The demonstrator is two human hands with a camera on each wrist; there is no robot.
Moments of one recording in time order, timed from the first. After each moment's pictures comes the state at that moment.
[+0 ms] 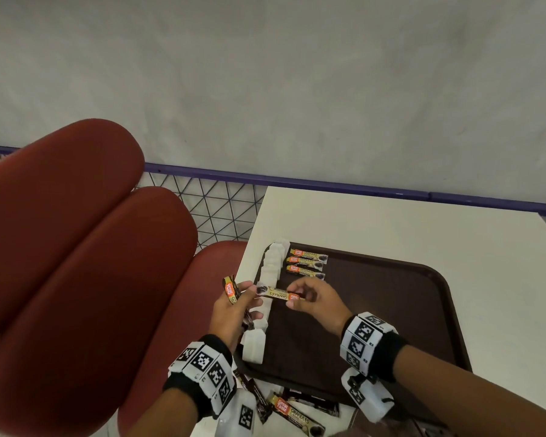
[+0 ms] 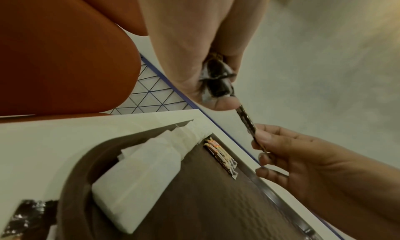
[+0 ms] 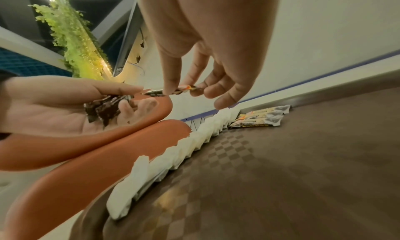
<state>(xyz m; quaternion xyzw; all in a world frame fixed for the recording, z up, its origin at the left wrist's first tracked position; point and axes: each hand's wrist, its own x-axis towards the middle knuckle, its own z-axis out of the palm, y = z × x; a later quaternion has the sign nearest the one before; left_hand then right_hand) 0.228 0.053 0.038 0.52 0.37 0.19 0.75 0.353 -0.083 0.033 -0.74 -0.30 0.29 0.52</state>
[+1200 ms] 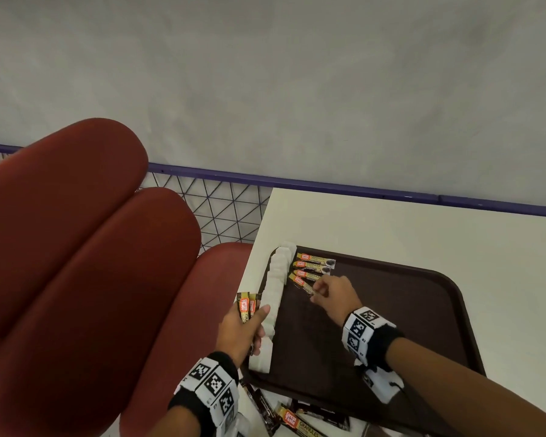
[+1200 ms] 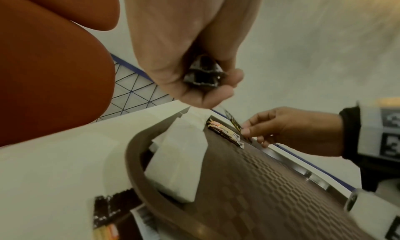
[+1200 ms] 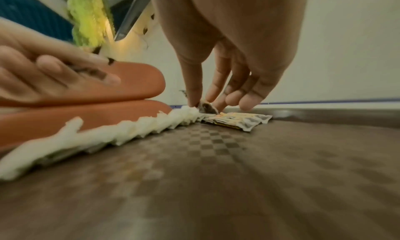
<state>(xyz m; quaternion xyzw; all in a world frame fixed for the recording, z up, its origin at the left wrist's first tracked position) 0.218 0.053 0.024 0.65 0.38 0.12 0.65 0.389 -0.071 0.006 -0.90 -0.25 0.18 0.31</state>
